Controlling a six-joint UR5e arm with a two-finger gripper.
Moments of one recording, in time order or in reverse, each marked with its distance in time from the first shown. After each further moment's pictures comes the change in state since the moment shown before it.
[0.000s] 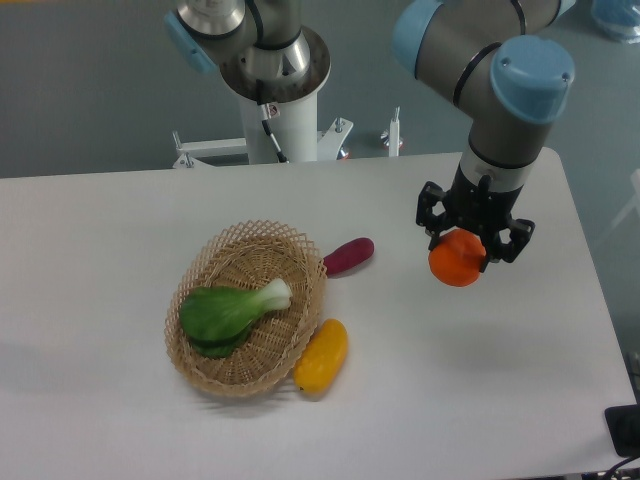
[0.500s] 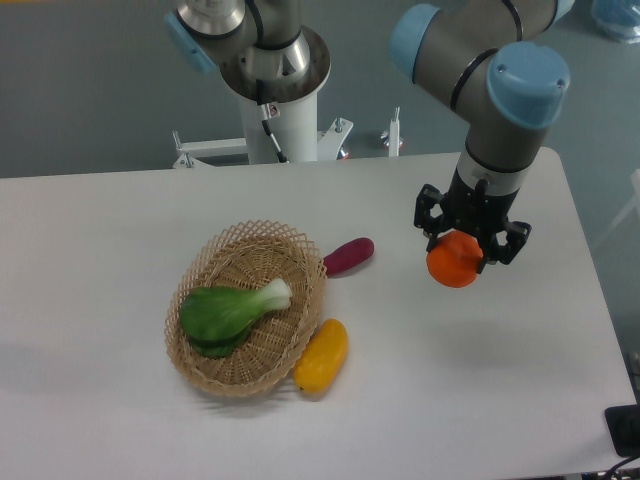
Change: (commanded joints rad) arm 0.002 -0.032 -0.028 0.090 0.008 -0.005
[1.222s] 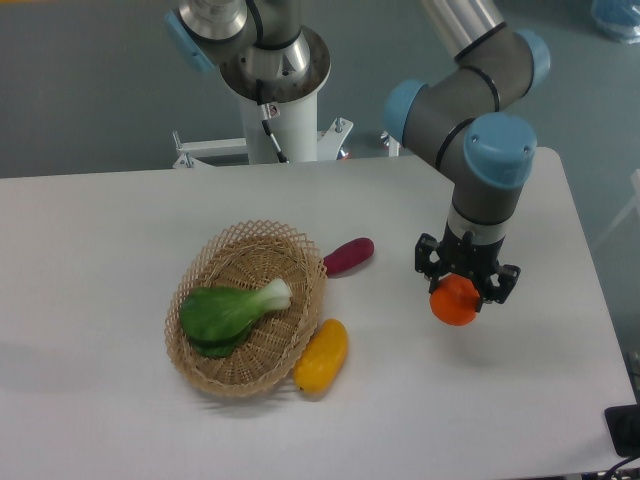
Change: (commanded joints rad) arm -0.027 -0.113 -0.150 0.343 0.029 -0.069
